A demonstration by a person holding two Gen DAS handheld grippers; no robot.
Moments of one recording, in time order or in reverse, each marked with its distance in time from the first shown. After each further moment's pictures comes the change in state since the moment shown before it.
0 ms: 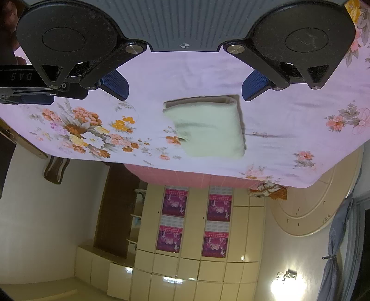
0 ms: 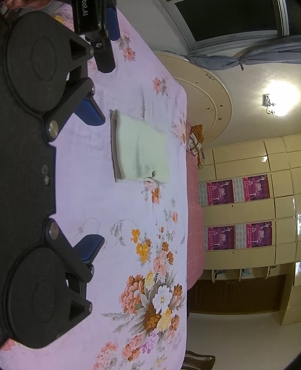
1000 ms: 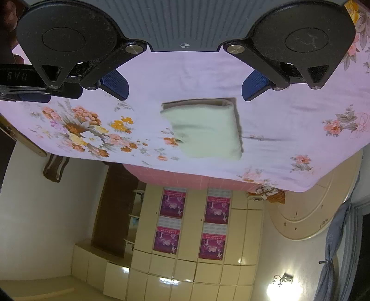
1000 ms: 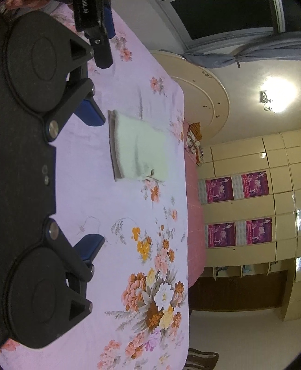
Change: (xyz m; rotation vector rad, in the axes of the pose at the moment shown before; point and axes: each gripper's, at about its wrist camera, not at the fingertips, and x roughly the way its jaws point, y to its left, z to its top) left arm -0.004 0.013 0.000 -0.022 0.012 -0.002; right arm -0.003 -0.007 0.000 0.006 0.001 -0.005
